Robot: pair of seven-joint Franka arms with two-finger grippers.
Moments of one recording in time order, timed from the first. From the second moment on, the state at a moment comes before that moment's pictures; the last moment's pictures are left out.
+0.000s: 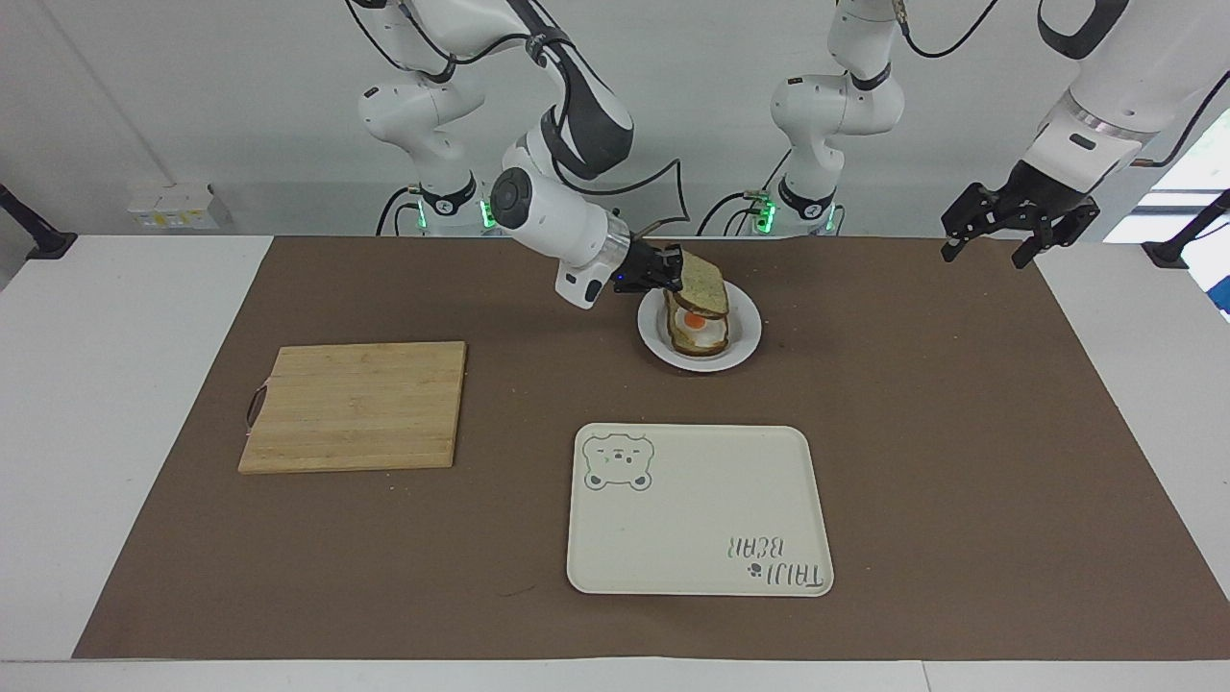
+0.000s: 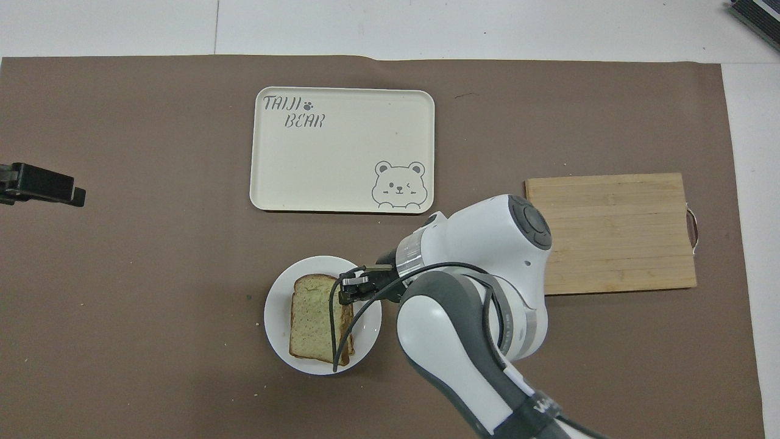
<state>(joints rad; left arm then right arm) -0.11 0.01 0.10 -1.51 -0.12 1.51 0.10 0.67 0.17 -0.07 -1.98 0.90 2.13 0.05</state>
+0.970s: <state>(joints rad) -0.03 0.01 0.11 -1.67 -0.32 1.60 0.33 0.71 0.25 -0.08 -2.05 0.91 2.30 -0.13</state>
